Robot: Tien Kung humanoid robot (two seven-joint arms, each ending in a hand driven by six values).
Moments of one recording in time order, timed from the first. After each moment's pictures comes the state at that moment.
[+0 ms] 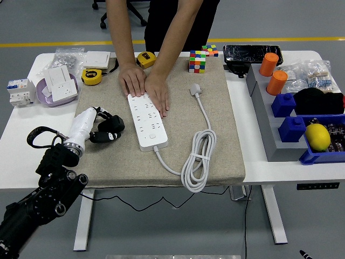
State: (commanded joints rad) left arm -0.39 0.05 -1.16 -0.85 1.96 0.34 0.04; right arm 0.11 -0.06 1.60 0.18 -1.65 0.00 -0.06
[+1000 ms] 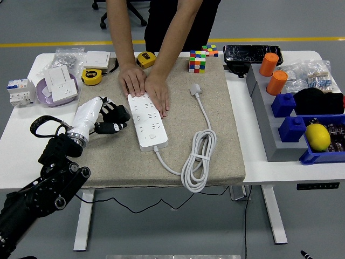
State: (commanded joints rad) left arm -0.47 0.10 -1.04 -0.89 1.94 0.35 0.06; right arm 0.11 -0.07 1.59 0.18 -1.64 0.00 -0.06
